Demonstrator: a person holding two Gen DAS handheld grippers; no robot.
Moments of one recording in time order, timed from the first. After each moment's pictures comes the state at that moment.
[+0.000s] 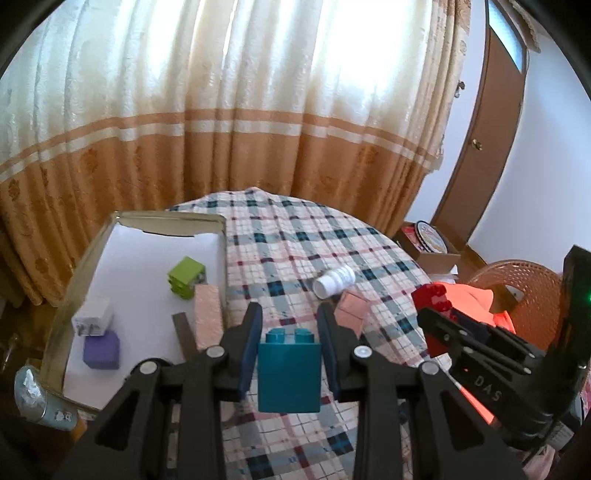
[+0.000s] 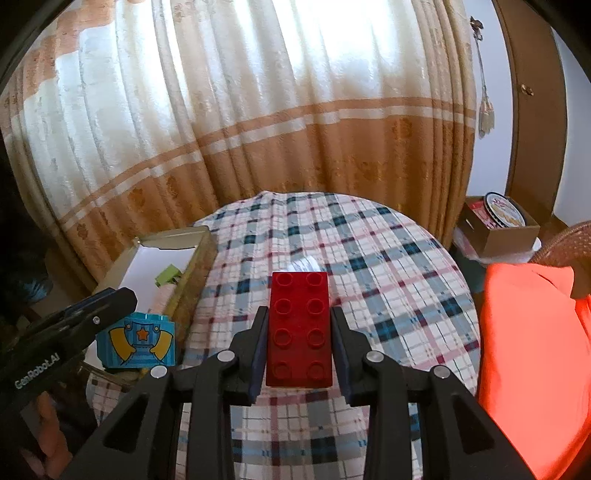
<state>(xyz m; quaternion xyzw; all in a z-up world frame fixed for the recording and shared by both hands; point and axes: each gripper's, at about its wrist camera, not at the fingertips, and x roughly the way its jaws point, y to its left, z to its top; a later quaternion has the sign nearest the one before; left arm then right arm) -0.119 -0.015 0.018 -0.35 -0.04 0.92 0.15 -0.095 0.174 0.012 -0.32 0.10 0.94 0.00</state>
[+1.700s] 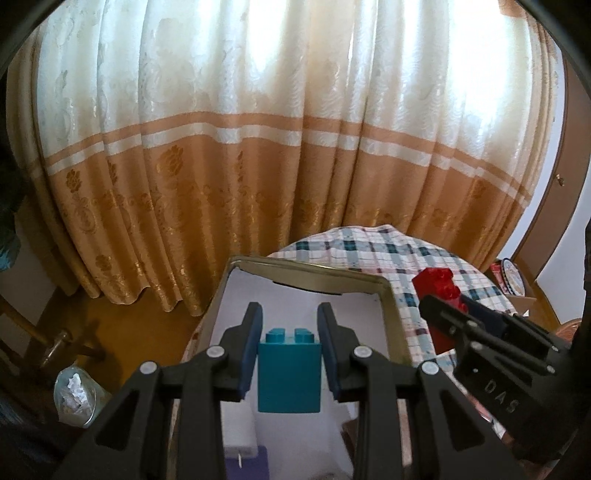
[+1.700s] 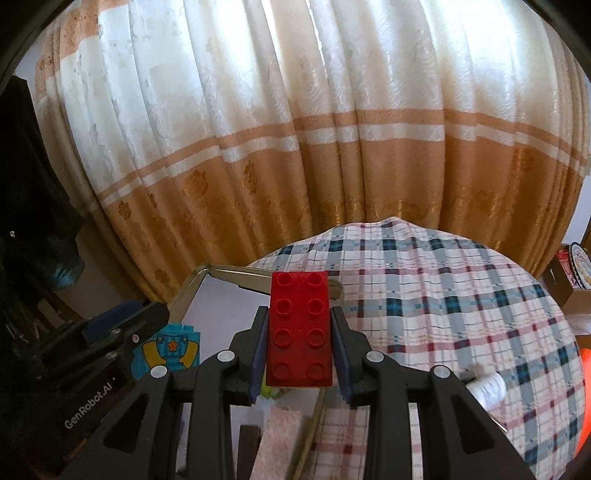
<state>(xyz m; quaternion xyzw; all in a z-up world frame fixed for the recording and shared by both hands) -0.243 -0.132 0.012 -0.35 -0.05 0.93 0.01 -0.268 0.028 0.021 -0.34 0.05 0.93 -0.12</state>
